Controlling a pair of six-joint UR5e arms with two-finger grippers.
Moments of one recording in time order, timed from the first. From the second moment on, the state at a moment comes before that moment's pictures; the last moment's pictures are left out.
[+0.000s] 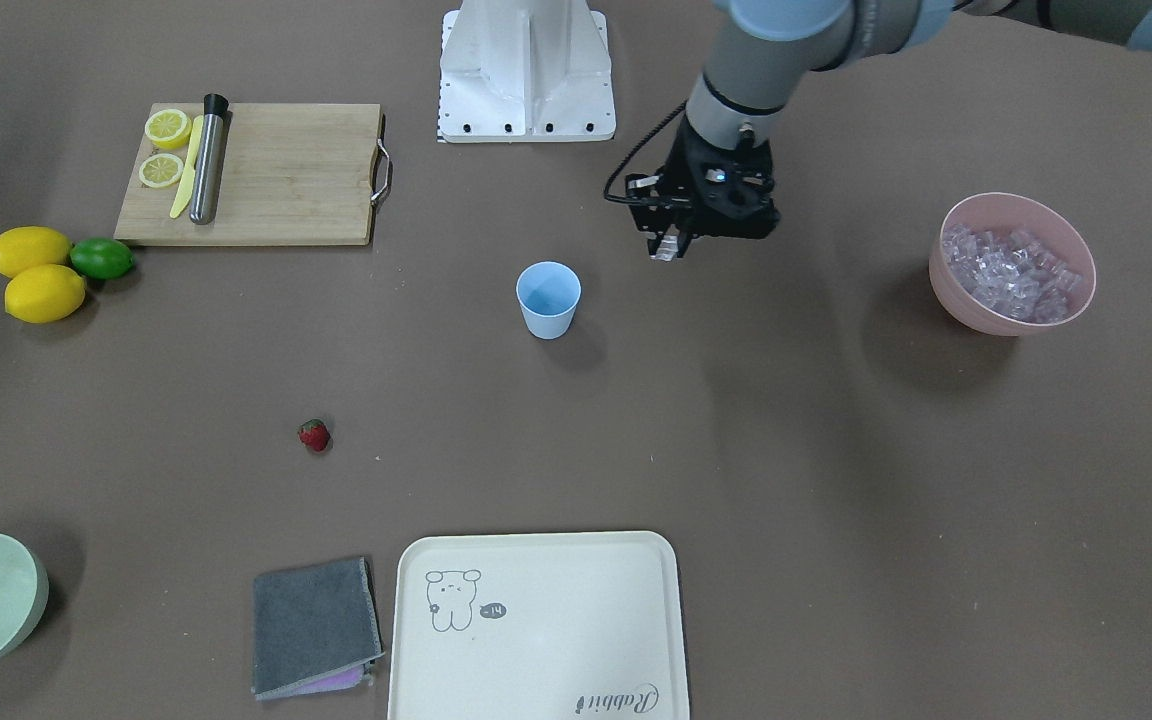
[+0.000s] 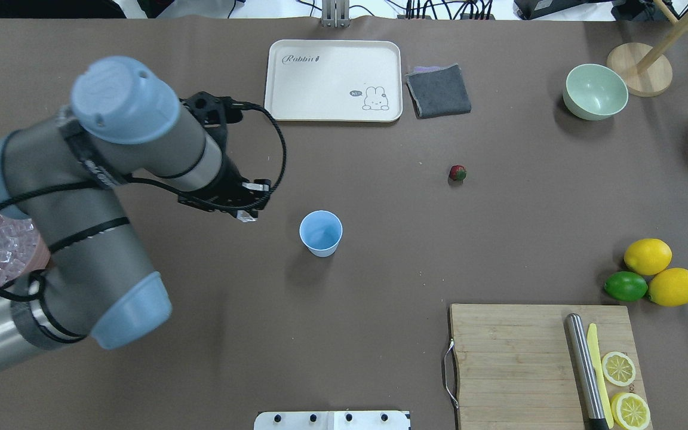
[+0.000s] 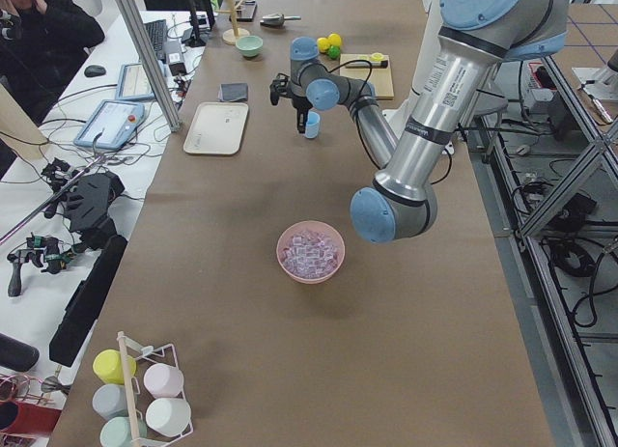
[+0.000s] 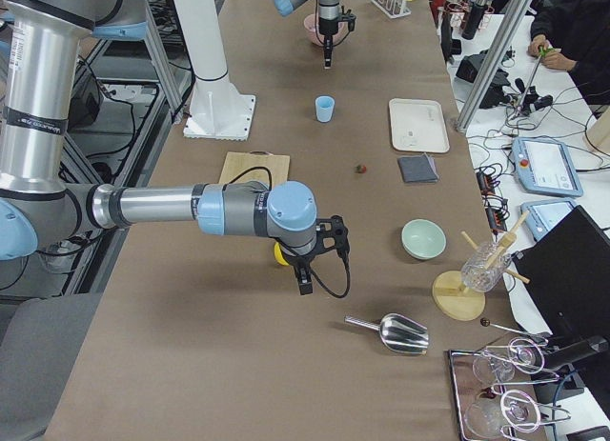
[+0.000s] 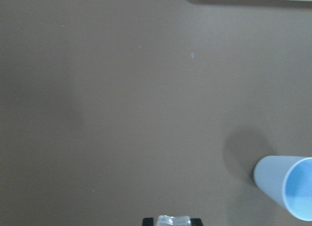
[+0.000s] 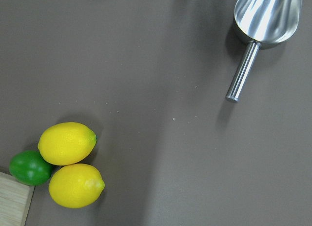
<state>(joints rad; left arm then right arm) -0.60 -2.20 -1.89 -1.48 -1.98 -1.18 1.62 -1.83 1.92 -1.64 2.44 -0.25</state>
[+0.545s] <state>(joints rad) -0.52 -2.34 -1.70 -1.56 -1.90 -1.25 1.61 -1.83 1.92 -1.64 2.45 -0.25</state>
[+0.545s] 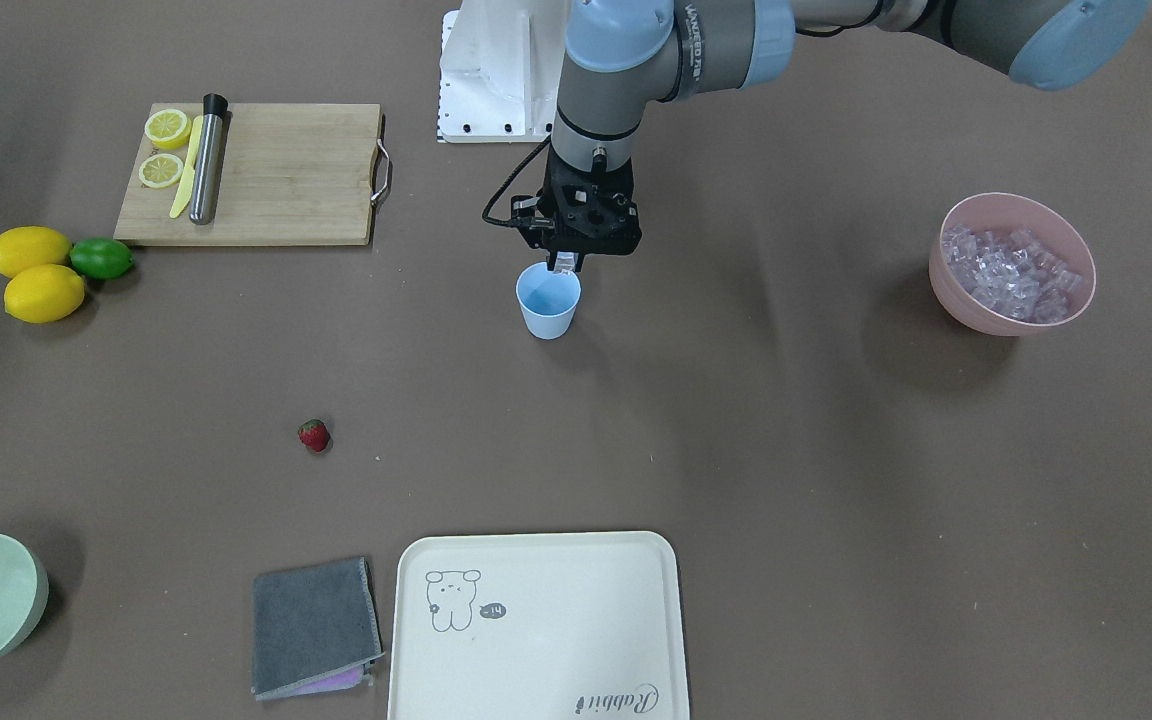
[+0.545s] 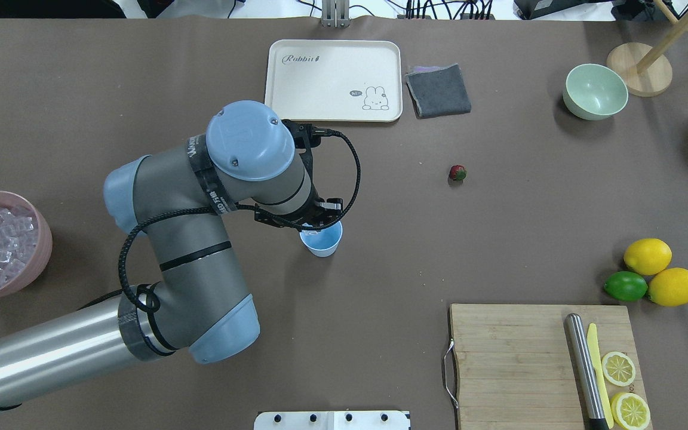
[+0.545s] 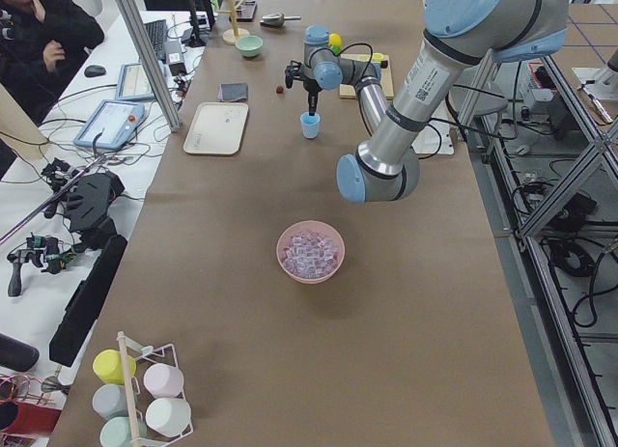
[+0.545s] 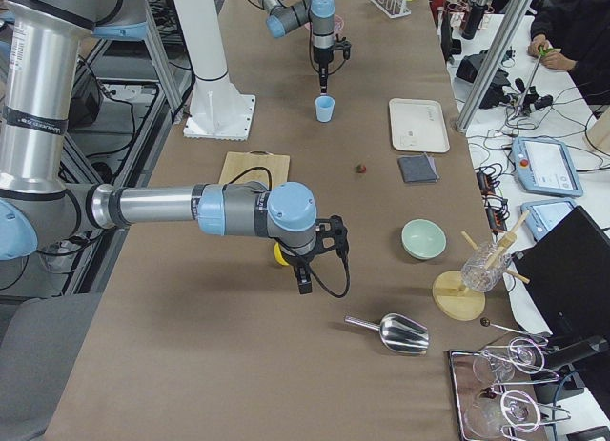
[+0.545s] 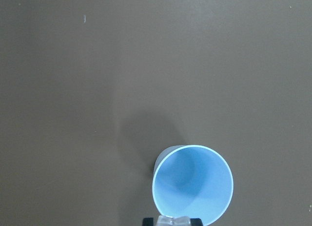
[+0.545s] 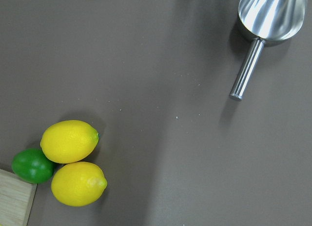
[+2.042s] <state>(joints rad) -0.91 -1.90 -1.95 -1.46 -2.04 -0.60 1.61 -1.84 1.93 -1.64 2.44 -0.26</state>
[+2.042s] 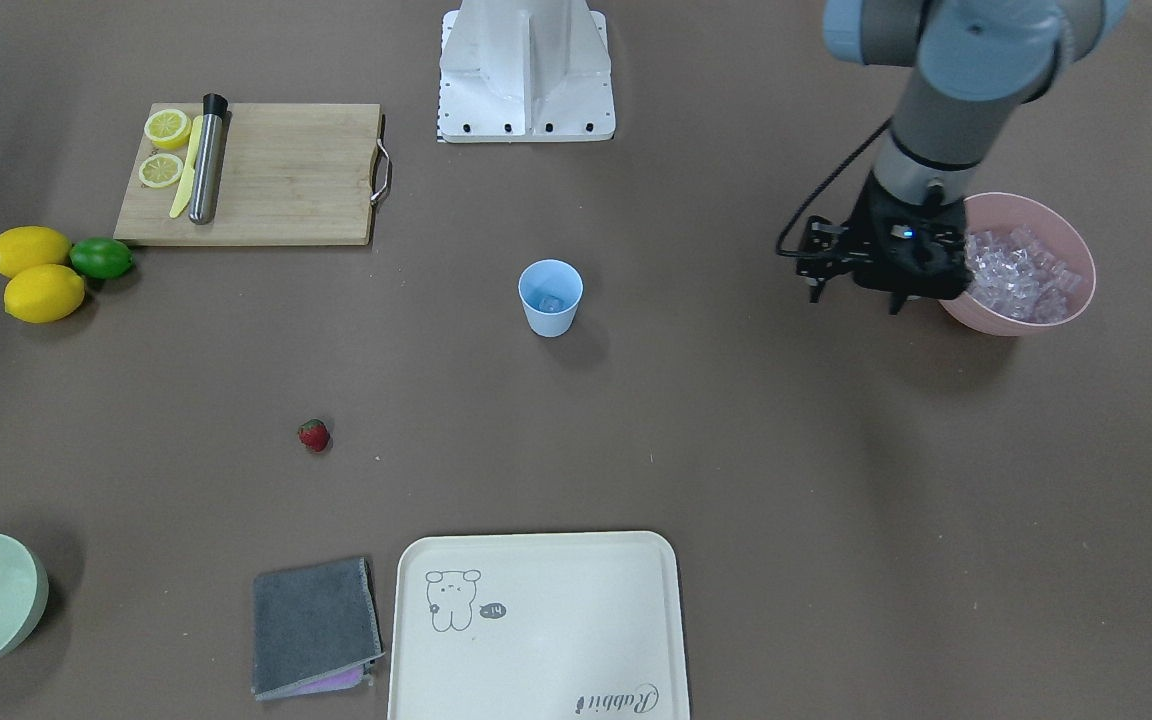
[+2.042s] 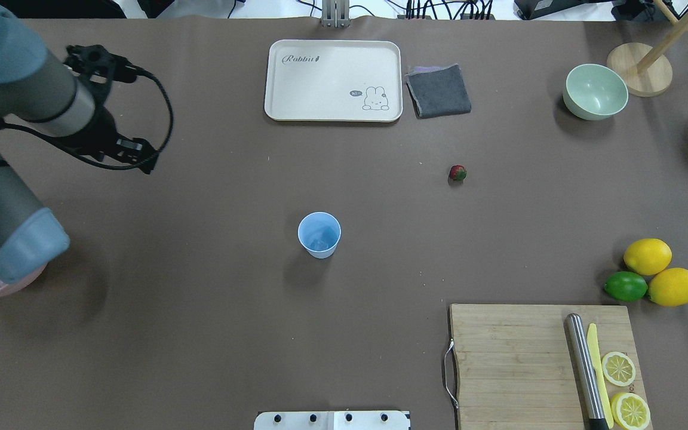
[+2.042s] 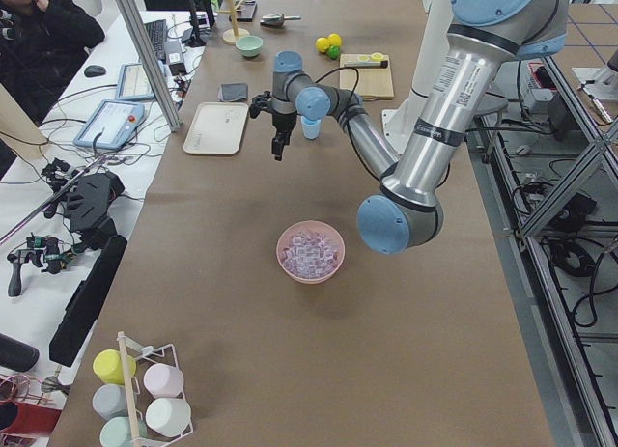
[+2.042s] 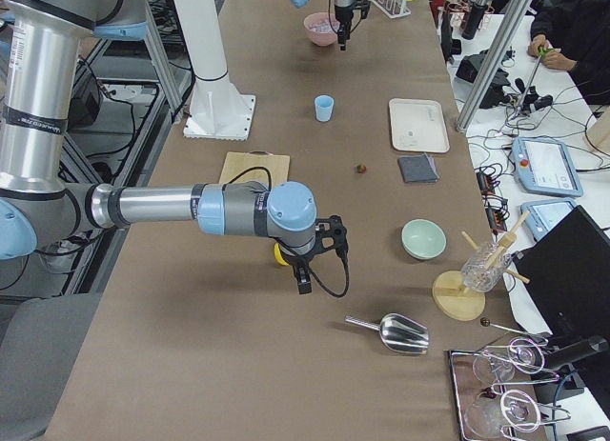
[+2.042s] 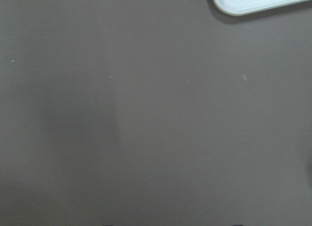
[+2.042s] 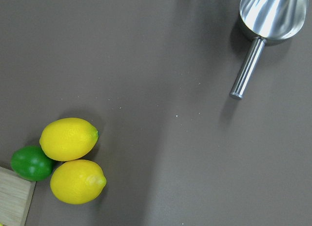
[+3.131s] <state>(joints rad) -1.11 -1.46 -1.75 -2.11 -2.21 -0.76 1.61 -1.84 1.93 -1.64 2.45 -0.26</state>
